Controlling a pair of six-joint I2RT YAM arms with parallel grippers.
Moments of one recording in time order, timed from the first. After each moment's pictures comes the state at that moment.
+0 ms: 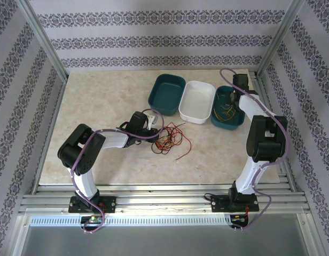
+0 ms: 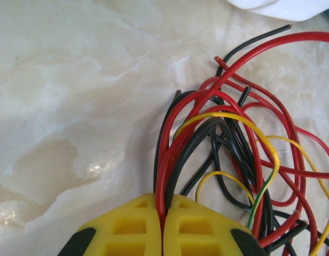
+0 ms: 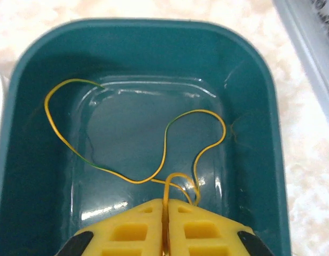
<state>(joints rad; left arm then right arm) -0.51 1.80 0.84 0.17 0.32 -0.35 -0.08 1.88 1.38 -0.46 0.15 0.20</state>
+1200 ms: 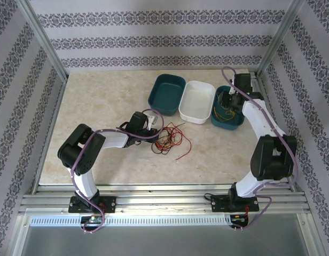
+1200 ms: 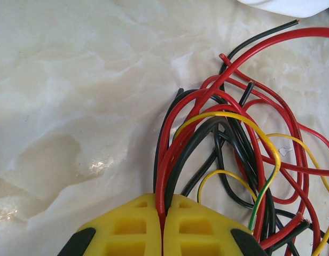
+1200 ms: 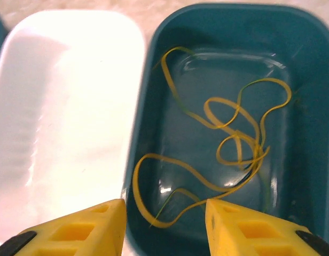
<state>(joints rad) -0.51 1.80 0.84 0.16 0.31 -0.35 0.00 1.58 1.27 -0.60 -0.06 0.23</state>
